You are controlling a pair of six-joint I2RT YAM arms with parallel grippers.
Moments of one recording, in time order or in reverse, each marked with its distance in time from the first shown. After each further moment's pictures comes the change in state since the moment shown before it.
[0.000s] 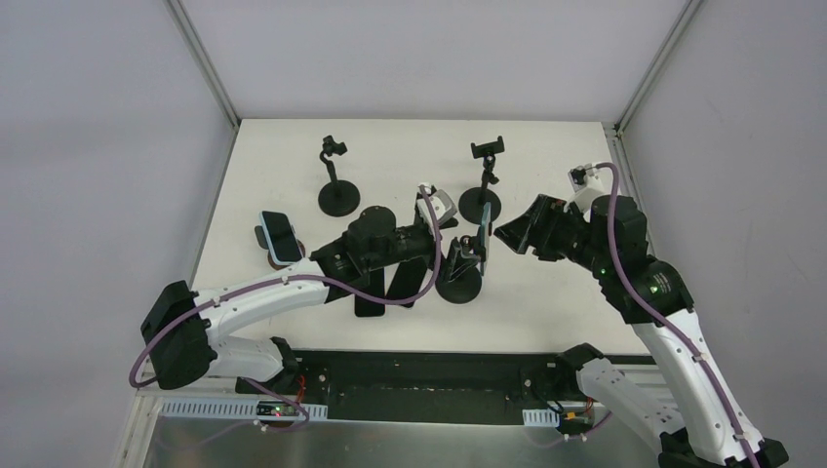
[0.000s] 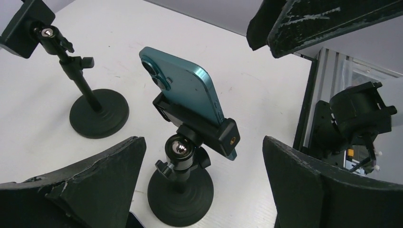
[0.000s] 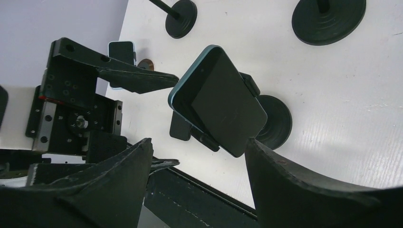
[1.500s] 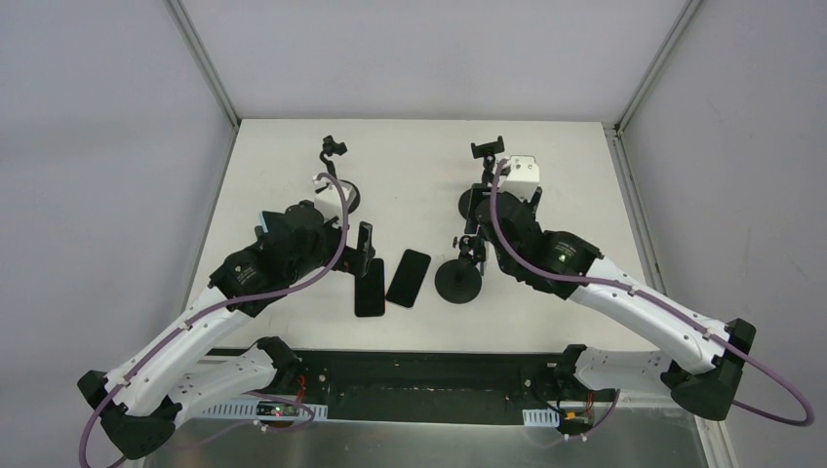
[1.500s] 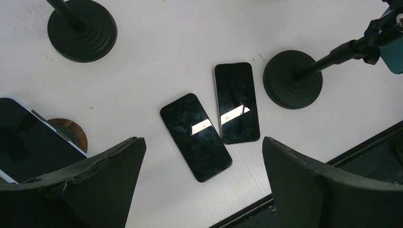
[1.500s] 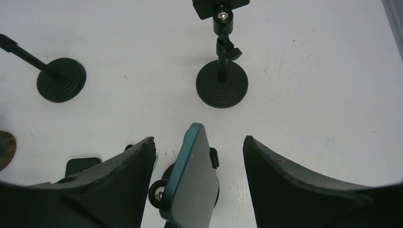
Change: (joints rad) left arm 0.239 -0.422 0.081 -0.949 -0.377 -0.146; right arm 0.545 0.367 0.080 0.143 1.071 -0.079
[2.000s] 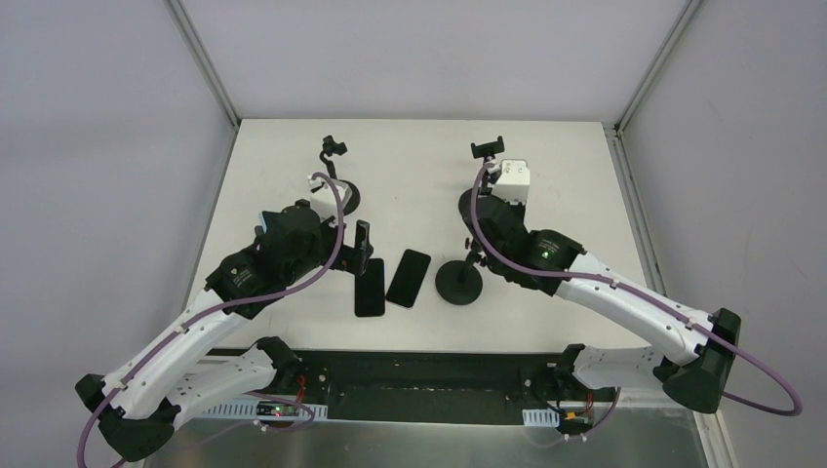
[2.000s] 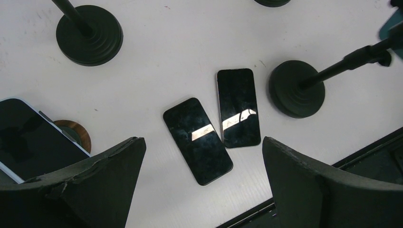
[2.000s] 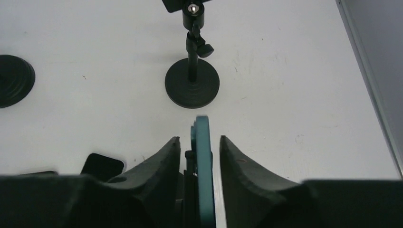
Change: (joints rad) left arm 0.000 -0.017 0.000 0.008 -0.018 -0.003; right arm -0.005 0.051 -0.021 -0.026 0.078 -0.033
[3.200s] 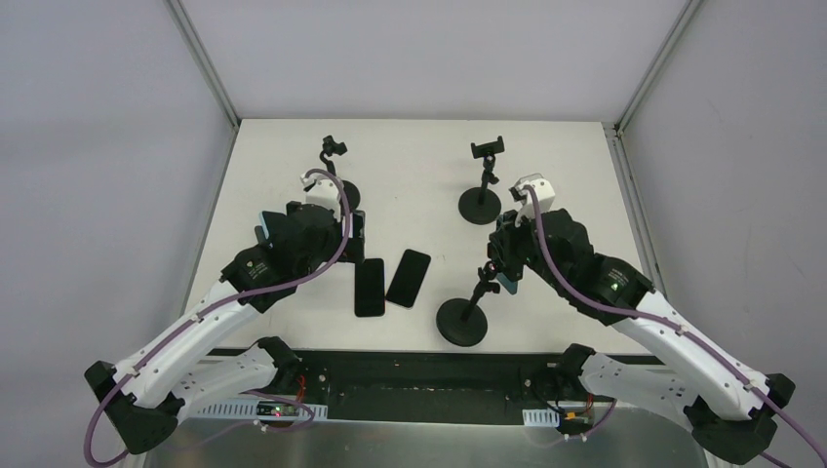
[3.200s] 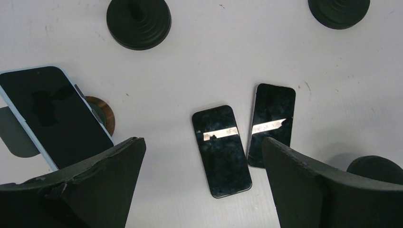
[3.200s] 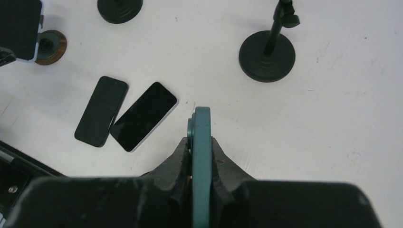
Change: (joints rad) left arm 0.000 0.063 -0.034 0.017 -0.224 -0.106; right arm -0.112 -0.362 -0.154 0.000 -0.621 -0.202
